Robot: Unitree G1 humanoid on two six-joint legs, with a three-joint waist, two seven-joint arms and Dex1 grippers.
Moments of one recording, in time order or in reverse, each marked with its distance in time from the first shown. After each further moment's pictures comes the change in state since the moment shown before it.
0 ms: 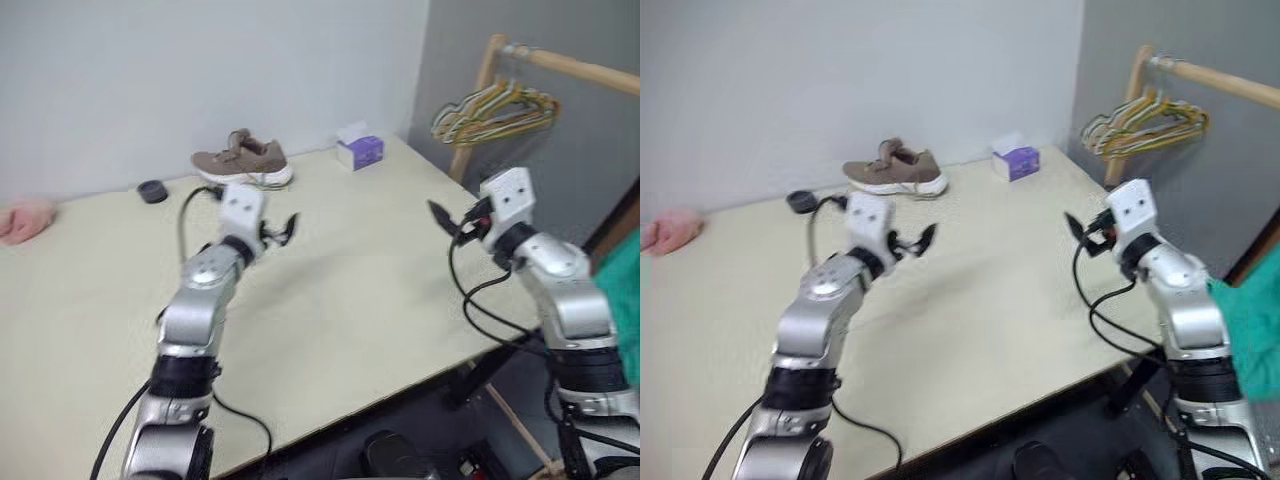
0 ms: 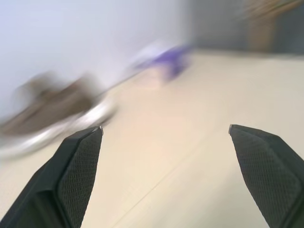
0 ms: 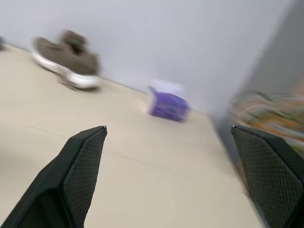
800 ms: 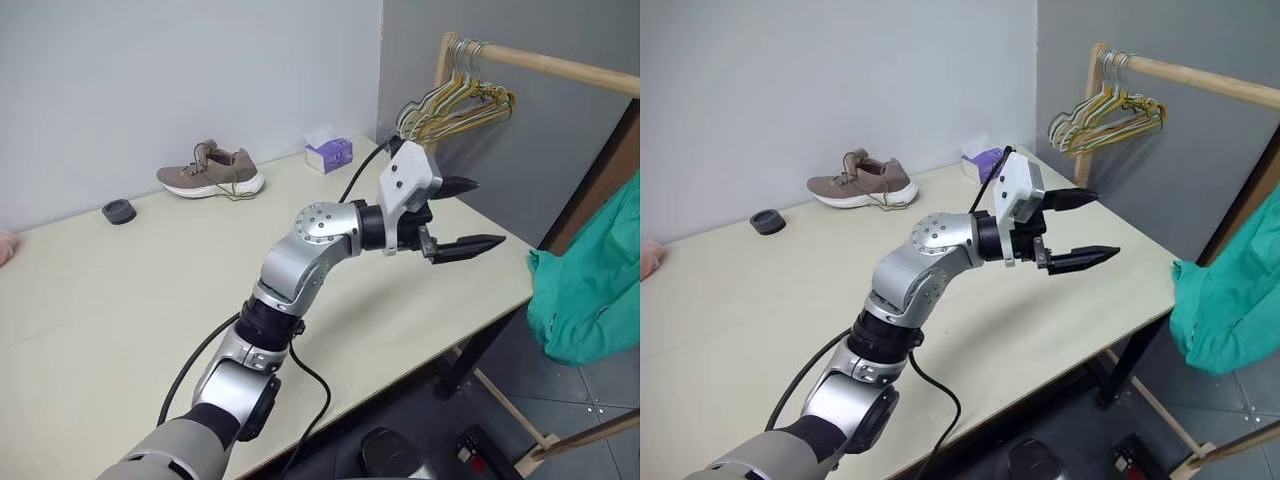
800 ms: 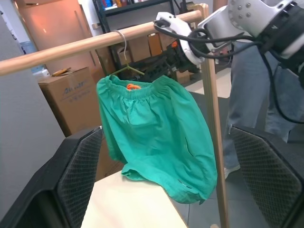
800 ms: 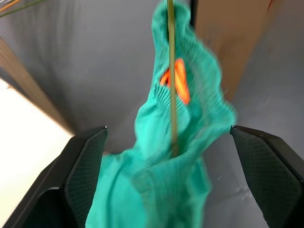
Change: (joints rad) left arm -0.471 -0.264 -0.370 0.110 -0.314 -0.082 -0.611; right arm -0.179 -0.613 -0.561 0.333 0.123 0.866 -0.085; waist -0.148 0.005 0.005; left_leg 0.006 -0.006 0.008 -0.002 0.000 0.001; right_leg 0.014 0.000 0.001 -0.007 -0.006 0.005
